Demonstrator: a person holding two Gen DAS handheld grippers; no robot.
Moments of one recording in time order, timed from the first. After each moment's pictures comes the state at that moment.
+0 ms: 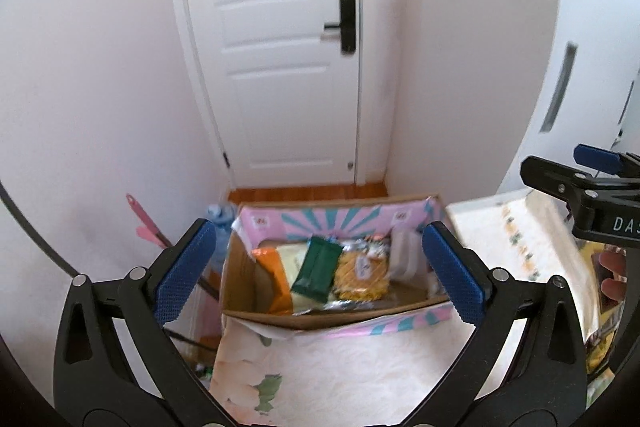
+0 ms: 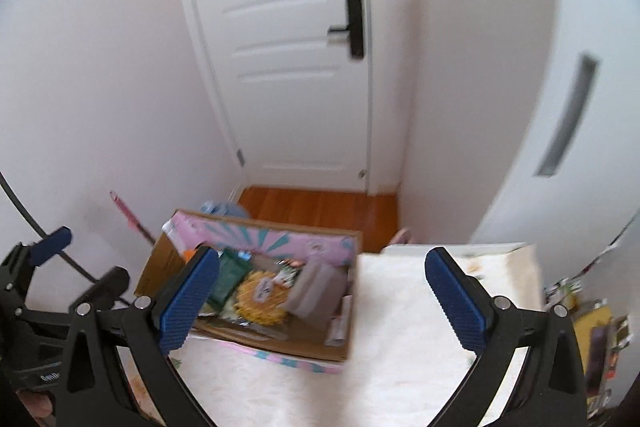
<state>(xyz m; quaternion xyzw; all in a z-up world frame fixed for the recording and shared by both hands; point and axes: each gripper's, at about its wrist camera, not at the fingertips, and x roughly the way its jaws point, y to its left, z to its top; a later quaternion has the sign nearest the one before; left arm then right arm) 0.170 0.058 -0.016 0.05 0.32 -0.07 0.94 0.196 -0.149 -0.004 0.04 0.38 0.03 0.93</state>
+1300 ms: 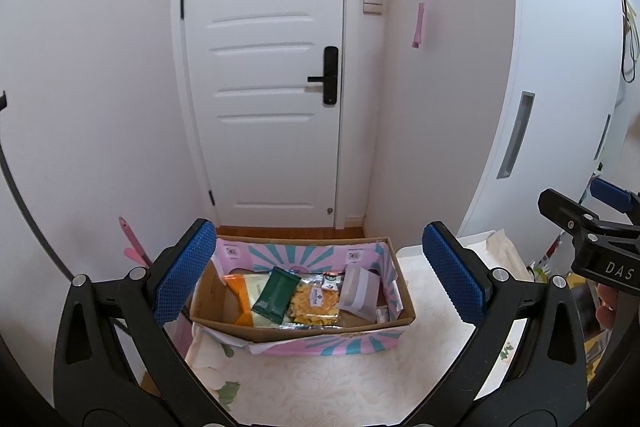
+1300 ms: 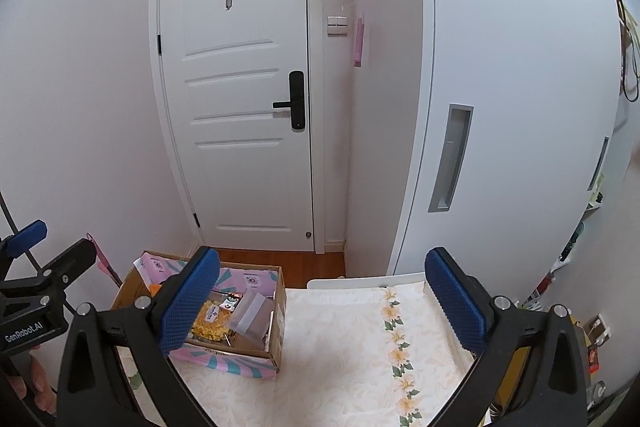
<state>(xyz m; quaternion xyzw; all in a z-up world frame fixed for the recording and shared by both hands) 0.118 0.021 0.027 0.02 0.24 -0.09 0.97 0.100 -0.197 0.038 0.03 0.27 -0.06 0.96</state>
